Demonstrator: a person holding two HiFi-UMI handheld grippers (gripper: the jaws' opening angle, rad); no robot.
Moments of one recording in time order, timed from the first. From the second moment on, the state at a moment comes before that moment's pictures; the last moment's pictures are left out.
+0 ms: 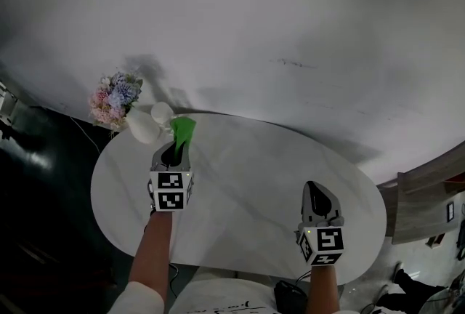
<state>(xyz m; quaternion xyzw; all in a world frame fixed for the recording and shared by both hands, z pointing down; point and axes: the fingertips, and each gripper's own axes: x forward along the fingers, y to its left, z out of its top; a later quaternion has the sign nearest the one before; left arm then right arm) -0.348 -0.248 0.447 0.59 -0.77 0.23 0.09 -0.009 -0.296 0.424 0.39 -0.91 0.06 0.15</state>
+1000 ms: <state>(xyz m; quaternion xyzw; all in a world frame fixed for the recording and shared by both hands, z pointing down) -0.412 -0.320 0.549 0.52 -0.77 0.36 0.11 -0.075 -0.298 0.493 0.40 -0.89 0.14 0.19</state>
